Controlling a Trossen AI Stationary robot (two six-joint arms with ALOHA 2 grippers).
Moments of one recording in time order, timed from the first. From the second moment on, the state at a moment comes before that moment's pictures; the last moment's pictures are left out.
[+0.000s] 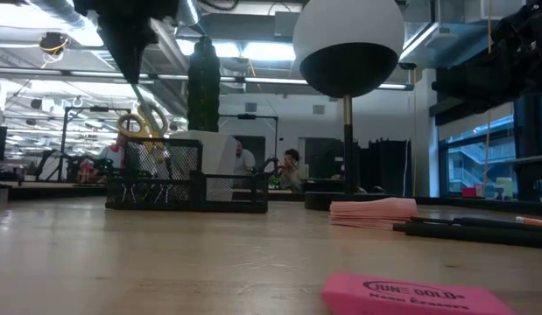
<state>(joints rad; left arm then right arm) 0.08 1.30 1.27 -1.40 -0.28 -0.08 0.29 0.01 0.04 -0.03 0.56 0.05</state>
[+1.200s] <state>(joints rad) 0.17 1.37 1.27 -1.36 -0.31 -0.02 0.29 0.01 0.04 -0.03 0.56 0.05</state>
